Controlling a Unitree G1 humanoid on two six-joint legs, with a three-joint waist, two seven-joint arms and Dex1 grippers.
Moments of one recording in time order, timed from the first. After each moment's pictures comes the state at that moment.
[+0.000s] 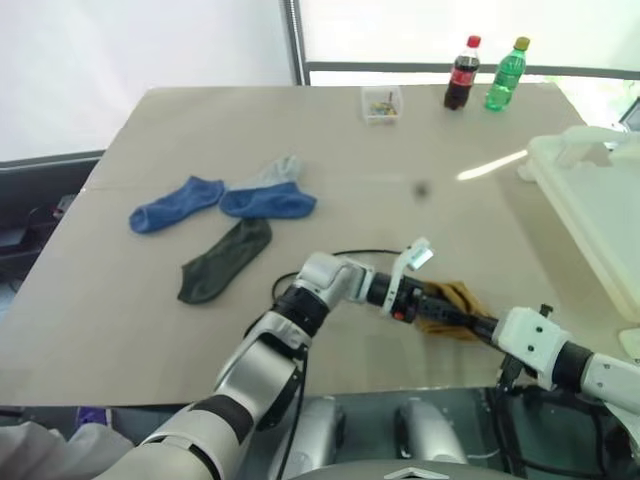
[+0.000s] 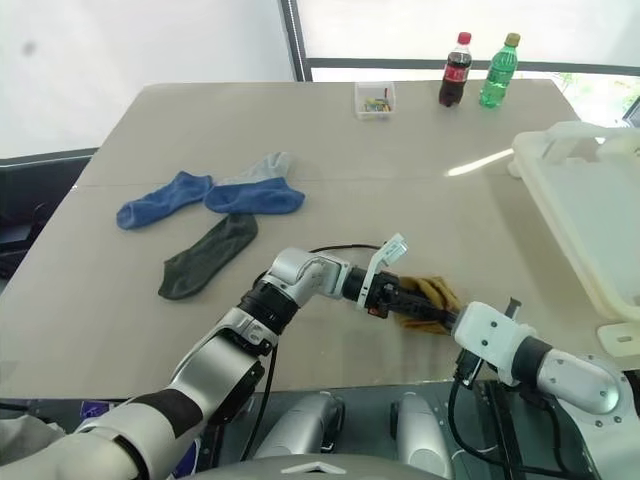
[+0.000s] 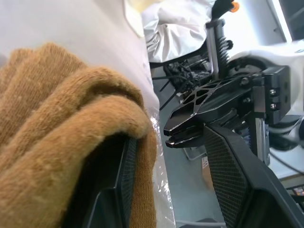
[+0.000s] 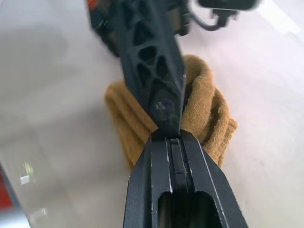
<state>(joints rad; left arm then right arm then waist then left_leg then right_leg) -0.81 0.06 -0.40 0.55 -0.53 0.94 -1.19 0.36 -0.67 -0.13 -0.79 0.13 0.42 0.73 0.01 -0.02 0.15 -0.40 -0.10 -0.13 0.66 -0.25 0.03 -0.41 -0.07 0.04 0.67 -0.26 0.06</state>
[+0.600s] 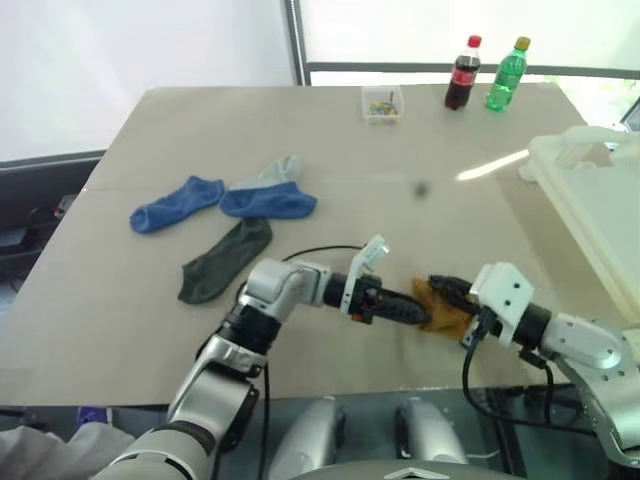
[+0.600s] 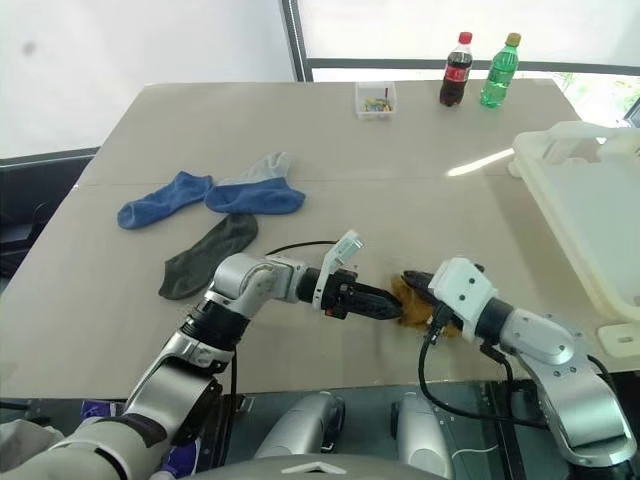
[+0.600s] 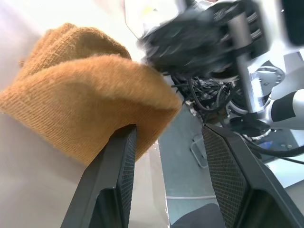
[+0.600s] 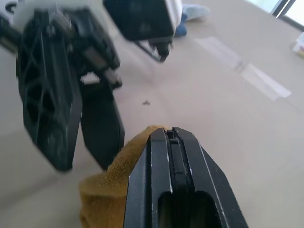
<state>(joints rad) -0.62 0.28 -0.28 0.15 -0.59 1.09 -1.17 0.09 -0.61 0.02 -0.64 0.19 0.38 0.72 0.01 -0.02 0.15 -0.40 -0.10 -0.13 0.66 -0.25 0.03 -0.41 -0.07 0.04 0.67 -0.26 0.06</state>
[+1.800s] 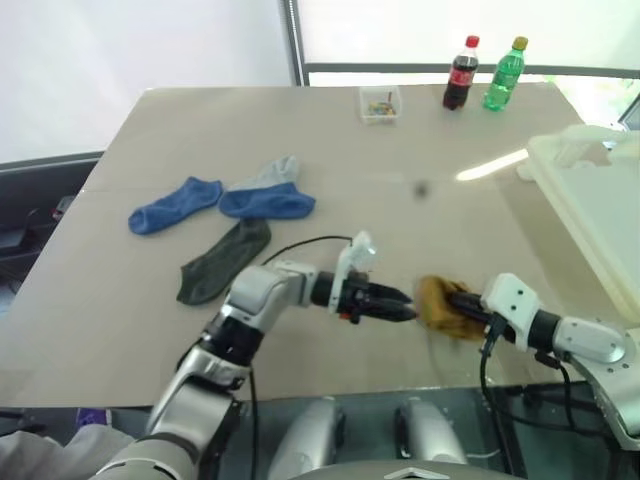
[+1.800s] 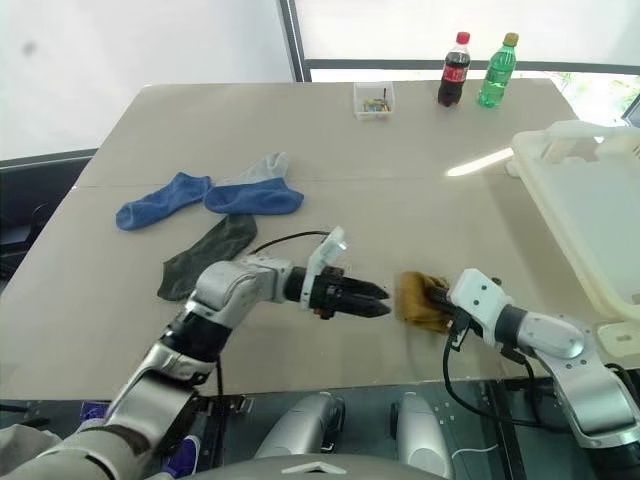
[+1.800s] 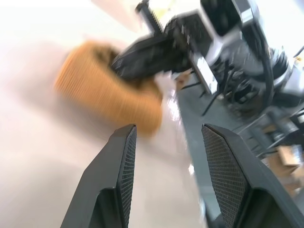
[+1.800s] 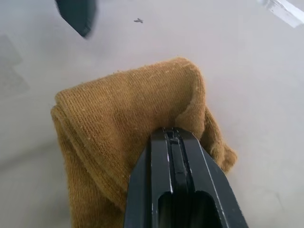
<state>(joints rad) -0.54 0.42 -0.31 0.04 -0.55 0.86 -1.21 0.13 -0.72 -0.01 -0.42 0.19 0.28 0.78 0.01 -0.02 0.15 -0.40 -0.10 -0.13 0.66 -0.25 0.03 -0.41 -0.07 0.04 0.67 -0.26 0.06</state>
